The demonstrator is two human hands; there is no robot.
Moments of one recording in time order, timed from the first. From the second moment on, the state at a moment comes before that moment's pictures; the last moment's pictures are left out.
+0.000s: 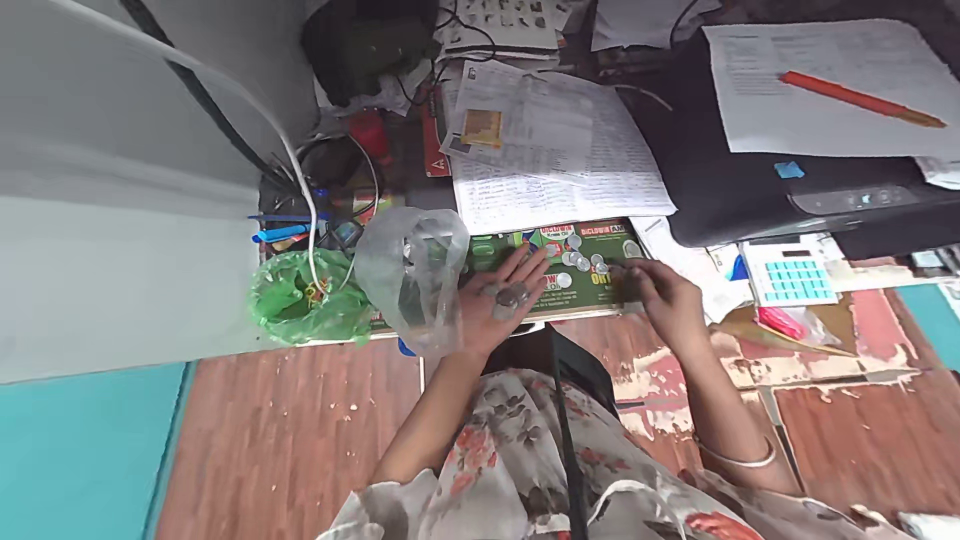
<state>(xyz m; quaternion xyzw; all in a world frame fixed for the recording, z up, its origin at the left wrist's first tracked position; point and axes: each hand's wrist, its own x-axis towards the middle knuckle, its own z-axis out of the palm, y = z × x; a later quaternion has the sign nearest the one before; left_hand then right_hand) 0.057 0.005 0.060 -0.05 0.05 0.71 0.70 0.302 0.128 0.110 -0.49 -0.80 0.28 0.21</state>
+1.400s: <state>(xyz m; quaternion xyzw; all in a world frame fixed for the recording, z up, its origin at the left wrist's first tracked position) 0.079 0.020 0.094 -0.14 0.33 0.66 0.66 0.197 0.104 0.086 -0.24 -0.88 0.36 0.19</state>
